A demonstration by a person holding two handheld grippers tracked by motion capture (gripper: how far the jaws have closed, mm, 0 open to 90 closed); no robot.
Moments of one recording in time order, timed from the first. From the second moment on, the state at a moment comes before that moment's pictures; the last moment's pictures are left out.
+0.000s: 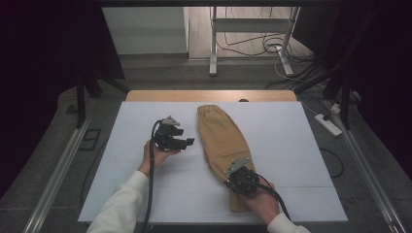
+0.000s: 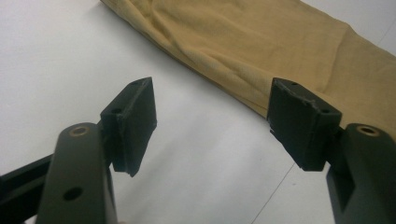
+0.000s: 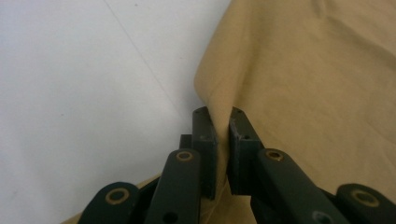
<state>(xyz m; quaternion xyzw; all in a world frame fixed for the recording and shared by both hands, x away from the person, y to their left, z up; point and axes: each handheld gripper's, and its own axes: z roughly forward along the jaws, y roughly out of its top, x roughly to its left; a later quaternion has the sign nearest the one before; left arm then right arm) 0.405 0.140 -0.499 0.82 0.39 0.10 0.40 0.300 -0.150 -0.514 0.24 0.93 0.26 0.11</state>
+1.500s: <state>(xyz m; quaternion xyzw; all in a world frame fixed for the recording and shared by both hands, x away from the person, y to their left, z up) 0.407 0.140 -0.499 0.82 0.39 0.10 0.40 0.269 -0.087 -0.515 0.15 0.93 0.32 0.00</state>
